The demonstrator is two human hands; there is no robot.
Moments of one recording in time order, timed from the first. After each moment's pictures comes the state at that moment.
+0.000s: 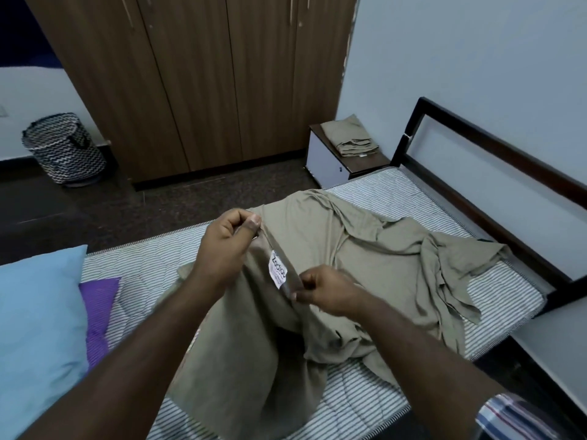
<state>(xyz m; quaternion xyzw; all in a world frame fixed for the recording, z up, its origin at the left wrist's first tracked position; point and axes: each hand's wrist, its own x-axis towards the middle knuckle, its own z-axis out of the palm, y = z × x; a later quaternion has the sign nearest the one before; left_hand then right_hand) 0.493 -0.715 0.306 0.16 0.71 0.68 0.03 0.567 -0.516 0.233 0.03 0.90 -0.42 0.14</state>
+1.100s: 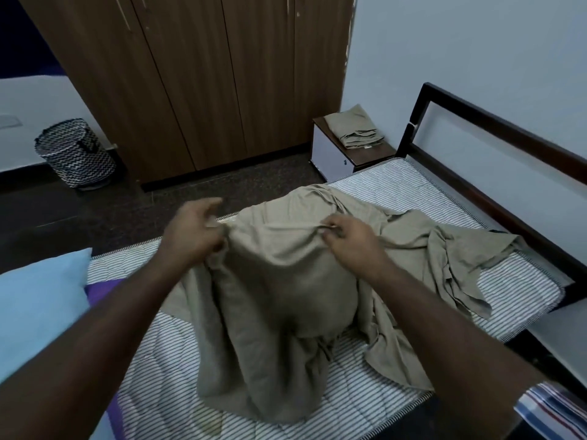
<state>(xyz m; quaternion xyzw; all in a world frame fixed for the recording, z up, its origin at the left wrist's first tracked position) 0.441 -0.733 0.307 0.13 0.92 0.37 0.04 0.556 -0.466 0.291 0.11 0.91 -0.39 -0.09</state>
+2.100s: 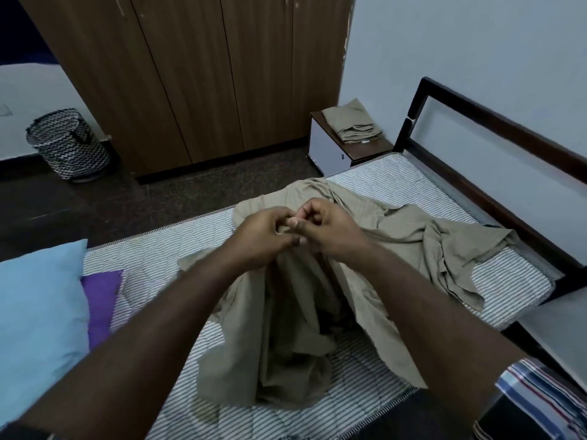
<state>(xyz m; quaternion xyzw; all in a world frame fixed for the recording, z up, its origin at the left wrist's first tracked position) 0.488 -0.656 0.306 0.30 0.83 0.43 0.17 0.544 -0.493 0.297 0.05 0.81 -0.58 -0.03</state>
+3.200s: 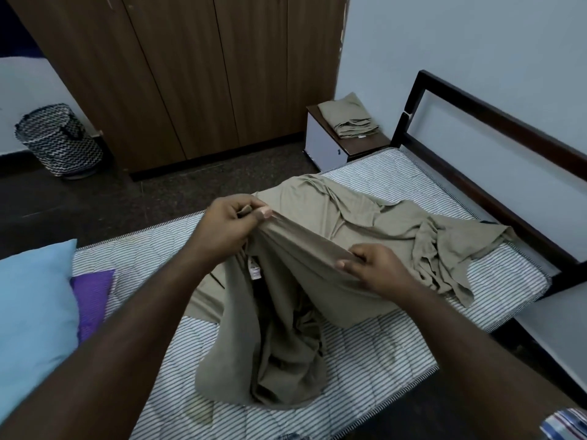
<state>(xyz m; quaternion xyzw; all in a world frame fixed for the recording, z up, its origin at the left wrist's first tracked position) 0.479 -0.673 0.316 0.24 0.79 0.56 0.09 0.606 -0.409 0.243 0.11 0.92 -0.36 0.02</state>
